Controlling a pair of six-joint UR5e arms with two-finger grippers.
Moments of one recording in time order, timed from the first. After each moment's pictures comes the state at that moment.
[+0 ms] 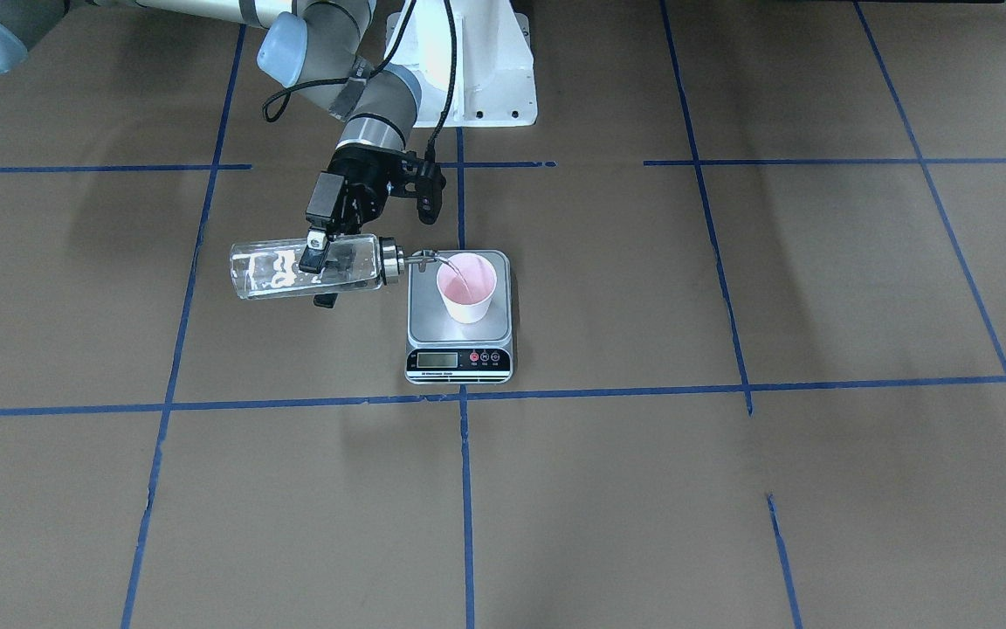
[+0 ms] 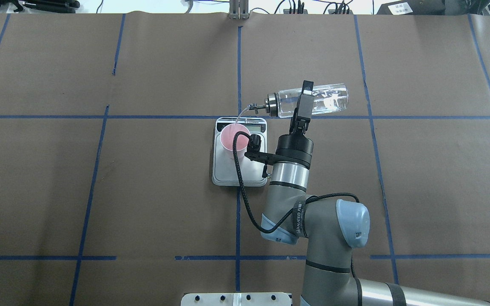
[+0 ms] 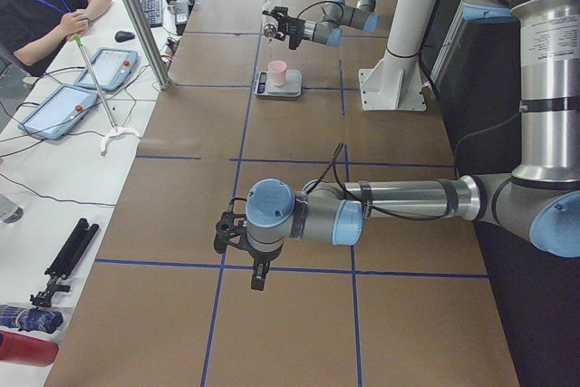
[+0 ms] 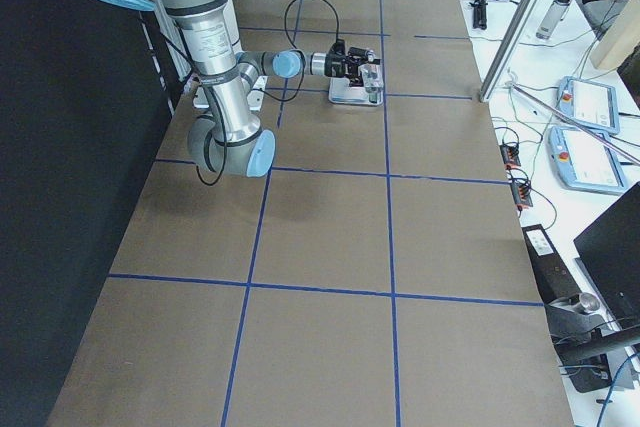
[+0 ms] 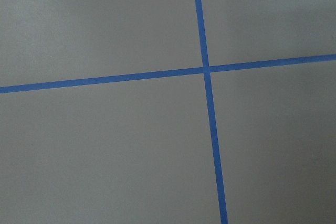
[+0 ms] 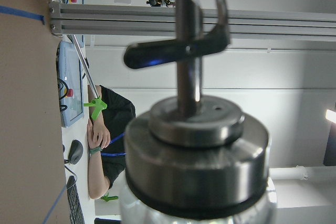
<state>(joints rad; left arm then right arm) -1.64 -1.44 -1.66 -1.74 -2.37 0.06 0.26 -1.01 1.69 -2.08 0.08 0.57</state>
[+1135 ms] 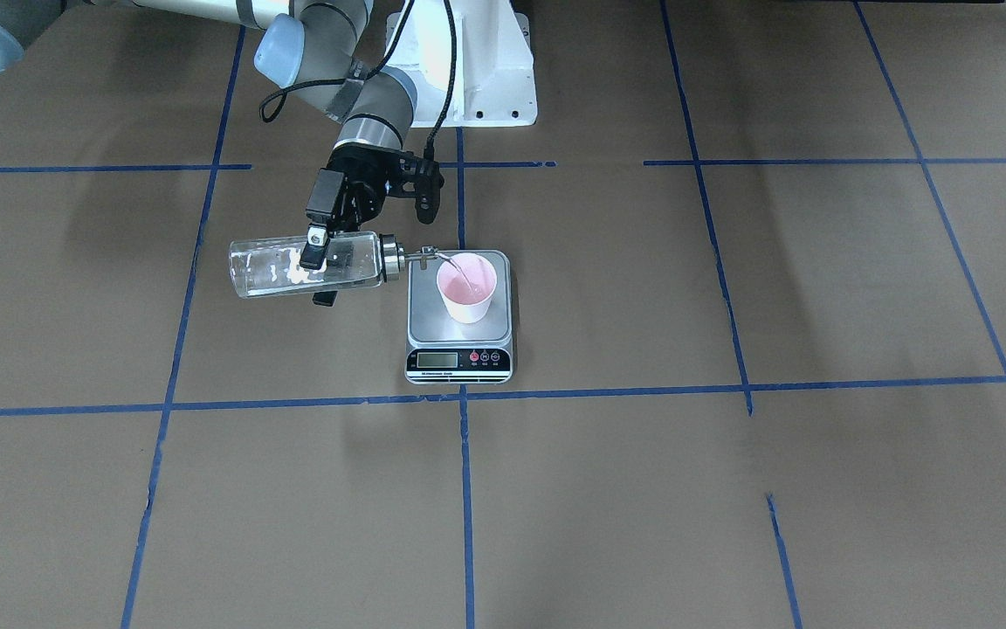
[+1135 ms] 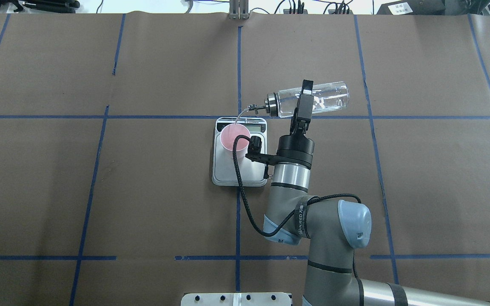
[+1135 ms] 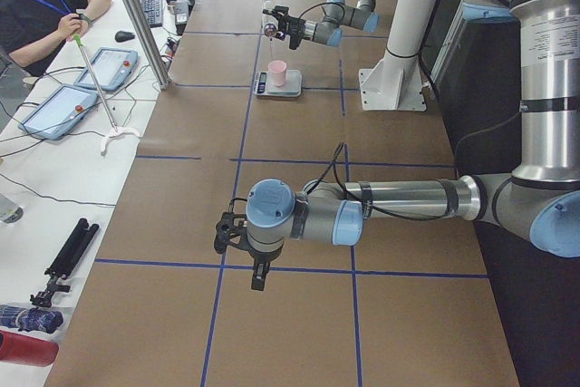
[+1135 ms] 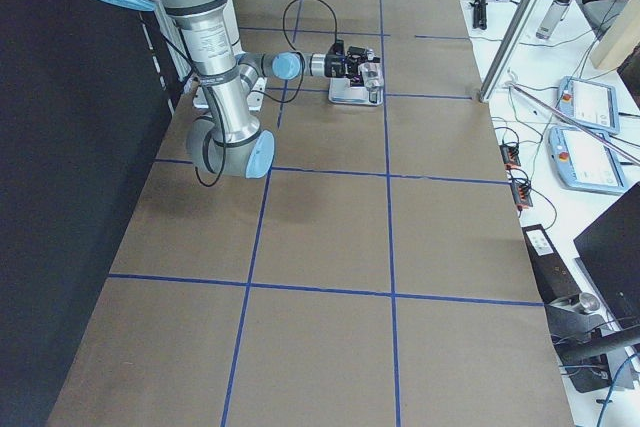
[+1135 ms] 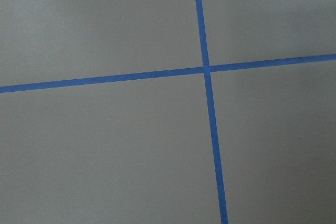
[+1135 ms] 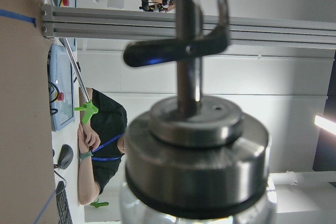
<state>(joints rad) -1.64 -1.44 -1.66 -1.74 -2.37 0.06 0.26 -1.01 1.69 -2.08 0.05 0.57</state>
